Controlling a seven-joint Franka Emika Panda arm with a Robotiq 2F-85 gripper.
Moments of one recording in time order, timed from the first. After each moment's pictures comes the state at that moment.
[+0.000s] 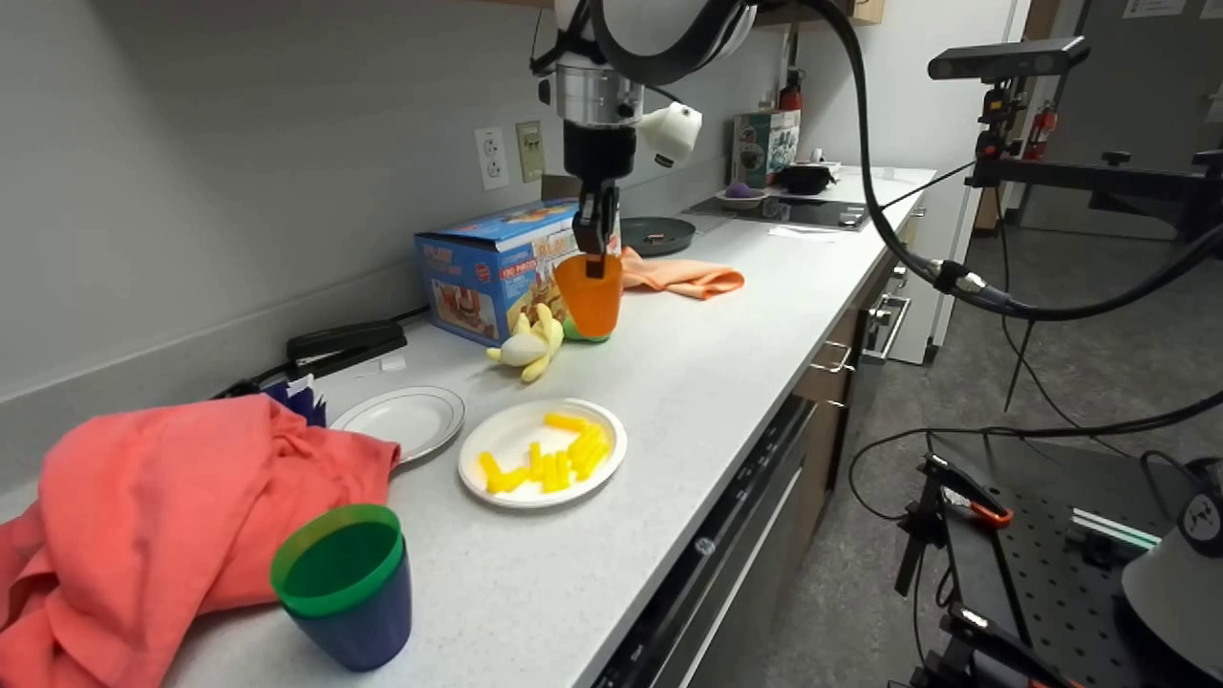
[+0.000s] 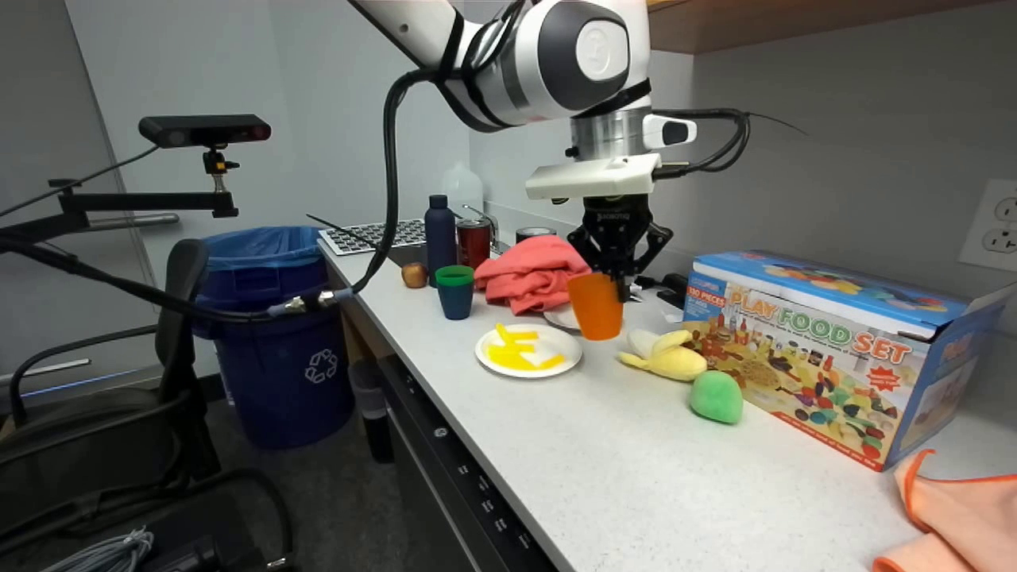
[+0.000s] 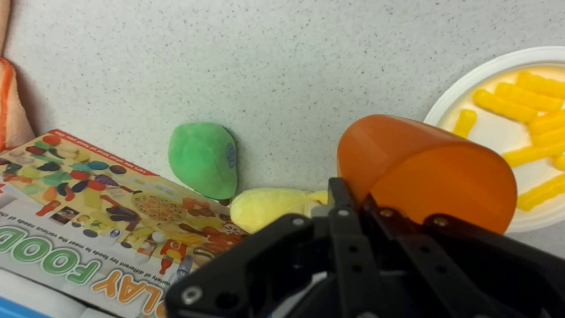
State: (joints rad) arm -0.12 0.17 0.04 -1.92 -0.12 2.24 -0.22
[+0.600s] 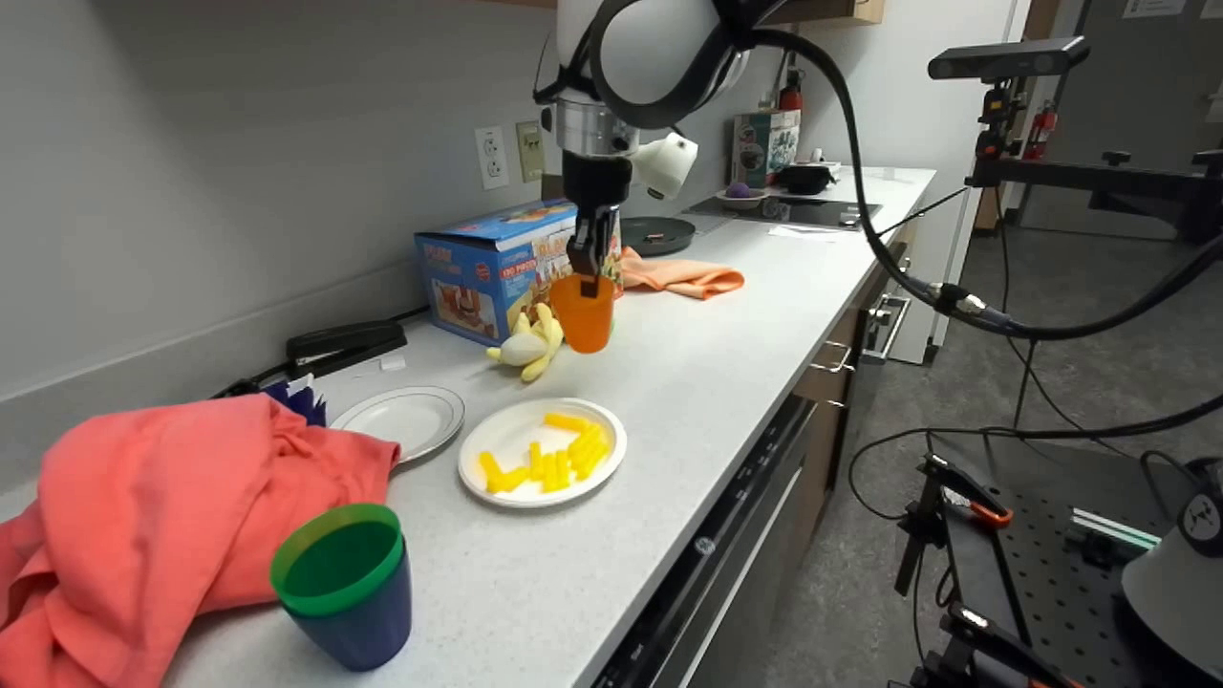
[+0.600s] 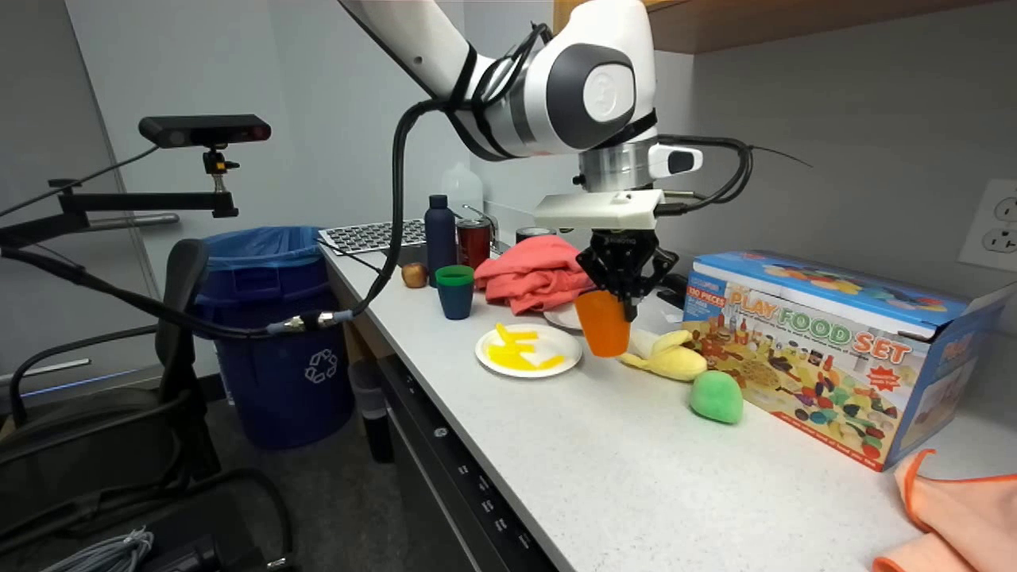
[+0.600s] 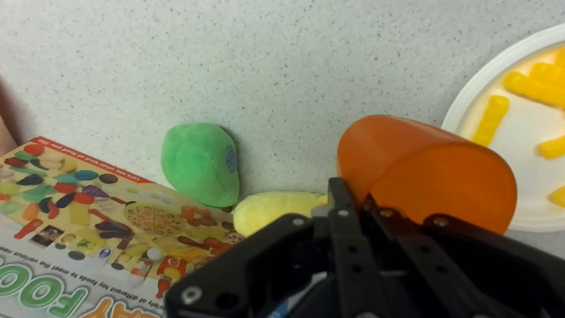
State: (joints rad) arm -0.11 0.23 0.01 -1.93 -0.11 2.34 -0.19
